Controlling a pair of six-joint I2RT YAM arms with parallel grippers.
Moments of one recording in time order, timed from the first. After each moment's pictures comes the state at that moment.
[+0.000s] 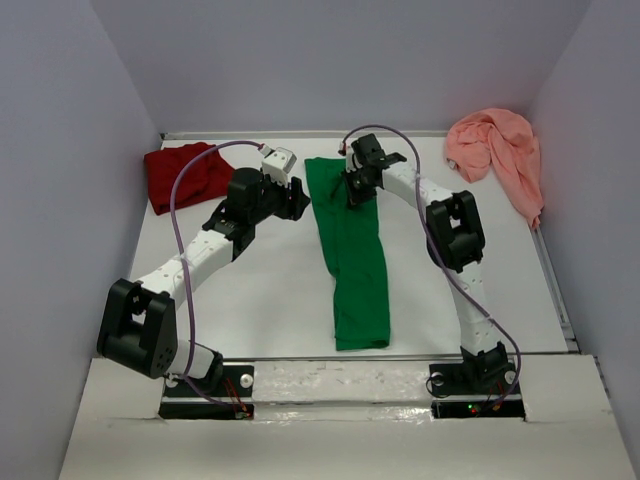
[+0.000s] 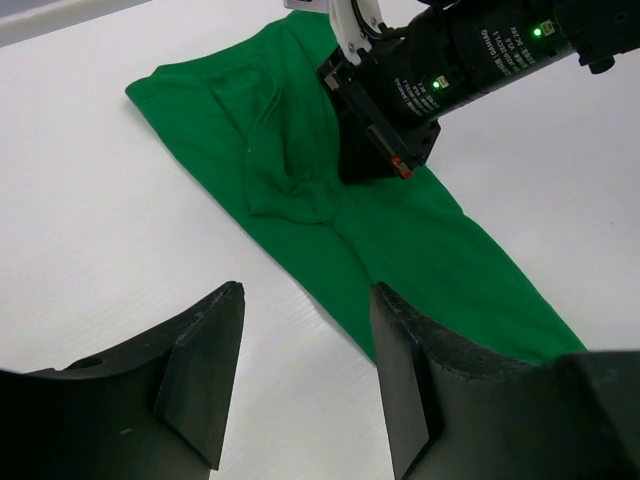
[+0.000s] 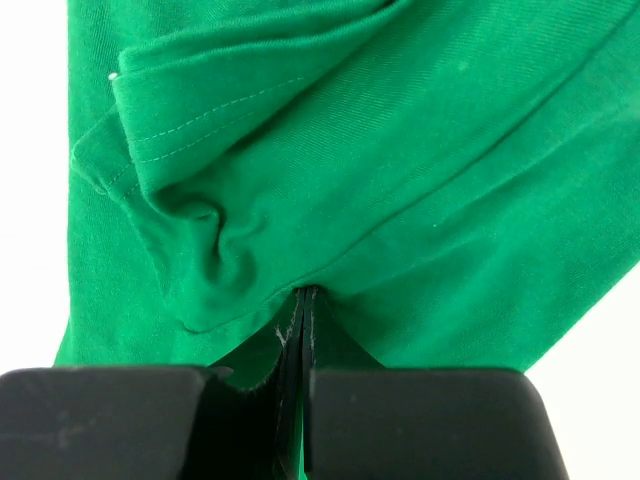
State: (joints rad) left arm -0.41 1.39 0.92 0.15 0.24 -0.09; right arm 0.44 2.37 2.00 -0.63 -0.19 0.07
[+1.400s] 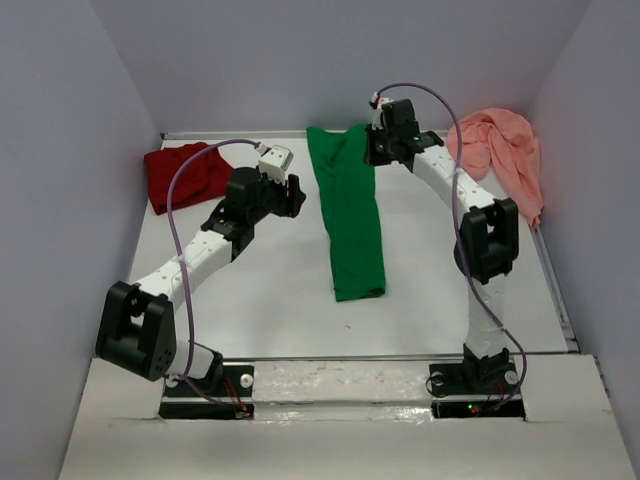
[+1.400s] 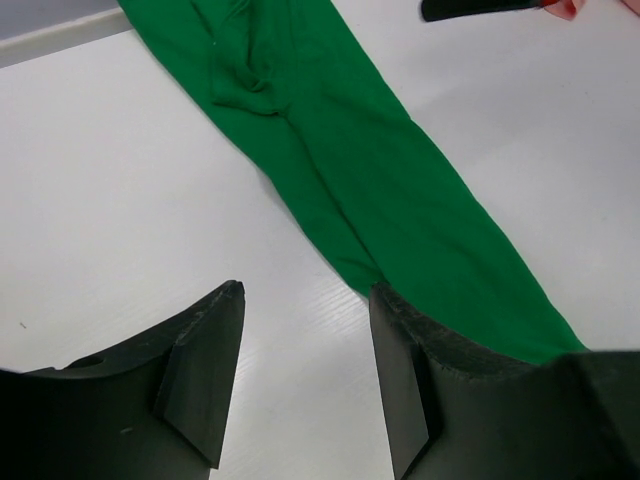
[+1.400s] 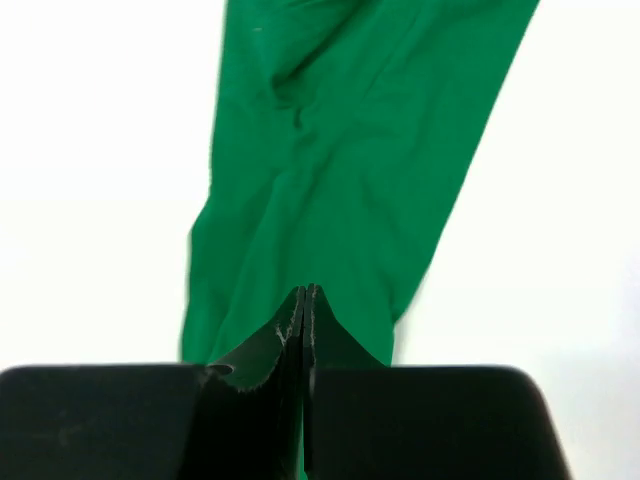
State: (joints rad) left arm -0.41 1.38 0.93 0.15 0.17 -0.09; right arm 0.36 2.24 2.06 -0.49 -0.09 0.17
